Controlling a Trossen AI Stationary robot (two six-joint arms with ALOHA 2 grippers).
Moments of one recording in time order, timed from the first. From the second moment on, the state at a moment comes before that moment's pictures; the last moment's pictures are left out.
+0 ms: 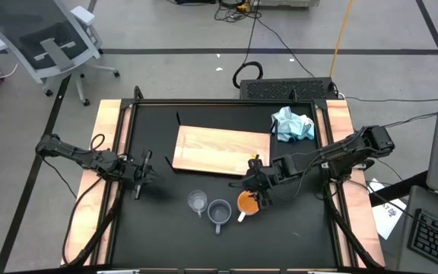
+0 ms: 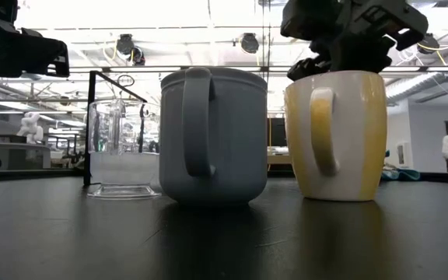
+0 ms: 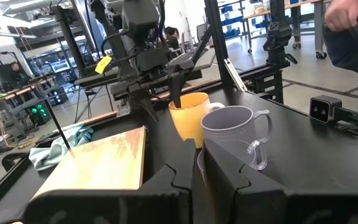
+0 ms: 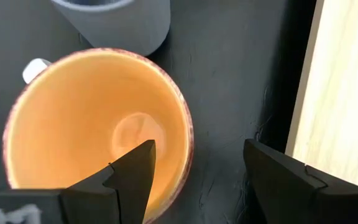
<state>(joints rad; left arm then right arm) -0.32 0.12 0.01 0.11 -0.05 0.25 0.22 1.54 1.00 -0.50 0.00 0.05</state>
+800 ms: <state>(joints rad) -0.32 0.12 0.01 0.11 -0.05 0.25 0.22 1.54 1.00 -0.49 0.00 0.01</state>
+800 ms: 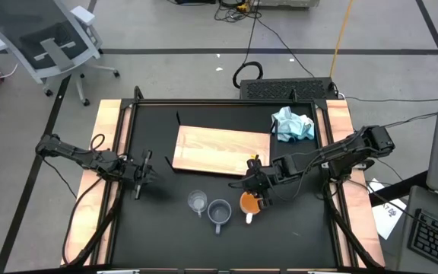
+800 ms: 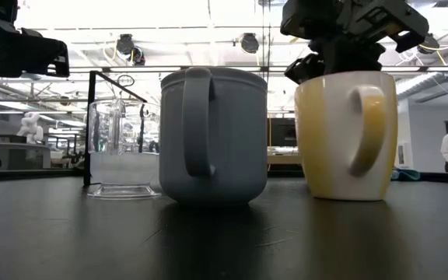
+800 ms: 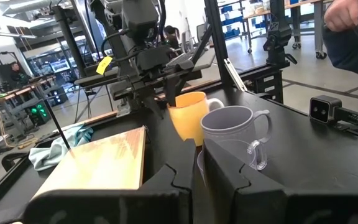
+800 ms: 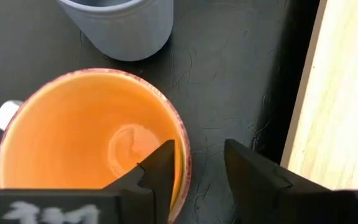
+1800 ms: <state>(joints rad) -0.32 0.12 0.01 0.11 -0.05 0.25 0.20 1.49 1.00 -0.39 0.00 -0.04</state>
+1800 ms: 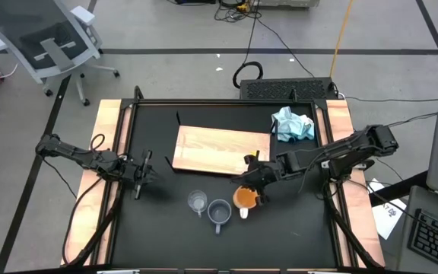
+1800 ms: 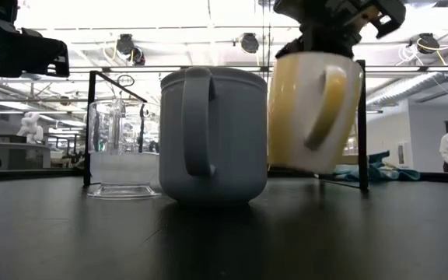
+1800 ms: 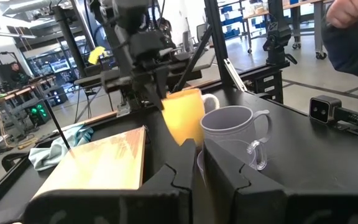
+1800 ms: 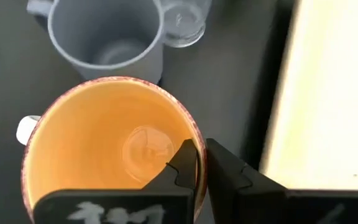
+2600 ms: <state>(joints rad) -0.32 0.12 0.01 0.11 -0.05 0.25 0.18 1.23 1.00 -0.41 0.00 -0.03</state>
